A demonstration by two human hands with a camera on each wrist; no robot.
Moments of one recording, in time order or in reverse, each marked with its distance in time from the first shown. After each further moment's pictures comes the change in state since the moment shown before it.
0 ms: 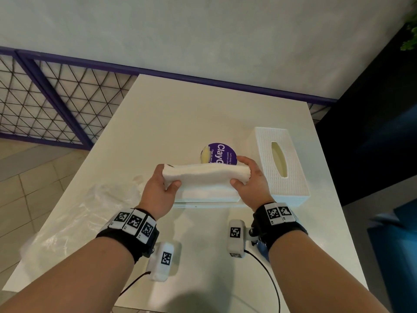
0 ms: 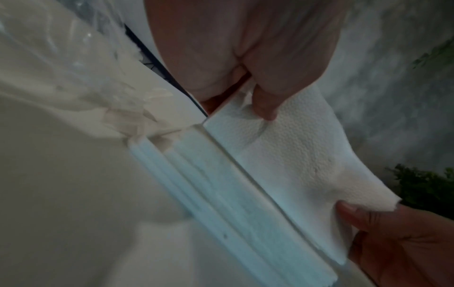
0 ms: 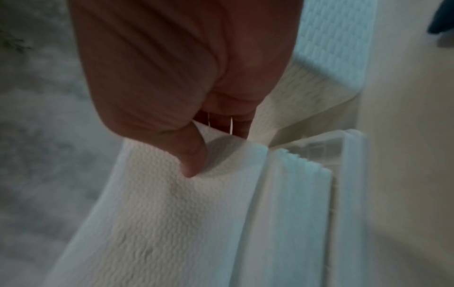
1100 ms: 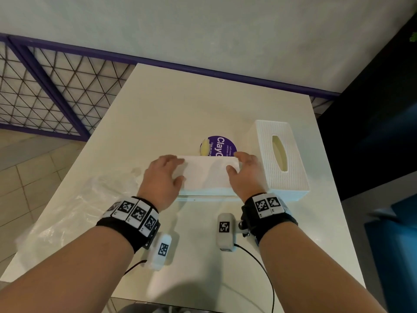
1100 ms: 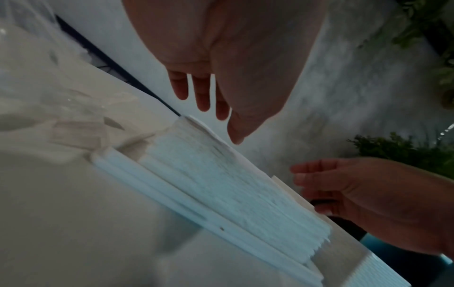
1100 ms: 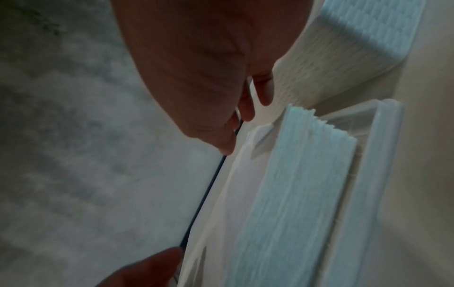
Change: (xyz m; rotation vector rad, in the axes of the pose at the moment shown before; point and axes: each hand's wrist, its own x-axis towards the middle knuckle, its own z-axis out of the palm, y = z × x) left_hand 0.013 -0.011 0.005 0.527 -0.030 0.260; right_hand 0.009 -0.010 0.015 -0.365 0.070 0.050
